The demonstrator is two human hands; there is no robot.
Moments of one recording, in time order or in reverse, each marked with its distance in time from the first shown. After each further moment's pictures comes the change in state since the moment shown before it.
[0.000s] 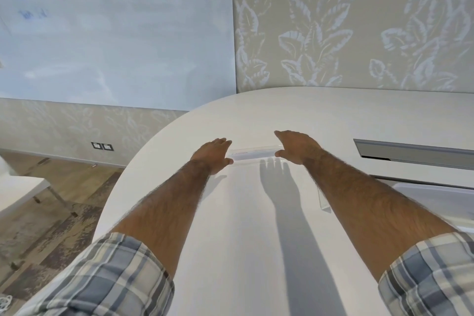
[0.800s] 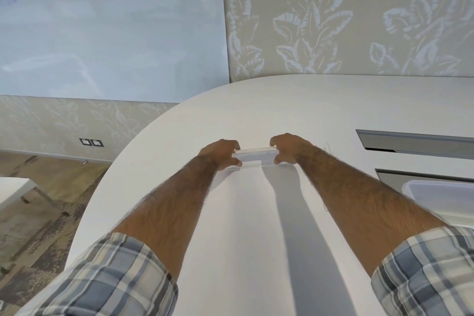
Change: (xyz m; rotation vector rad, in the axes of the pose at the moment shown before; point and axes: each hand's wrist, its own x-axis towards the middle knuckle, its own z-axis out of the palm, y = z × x) left_hand 0.051 0.016 0.031 -0.140 -0.088 0.005; right_hand 0.040 0.009 0.045 0.086 -0.166 0.038
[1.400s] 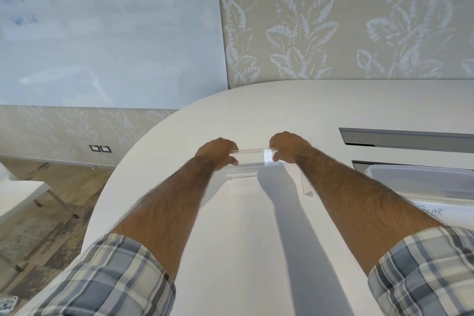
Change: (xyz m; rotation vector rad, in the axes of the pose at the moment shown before) left_hand -0.067 0.048 -0.017 0.060 0.085 0.001; right_hand -0.079 0.007 -0.018 0.049 0.102 -0.005
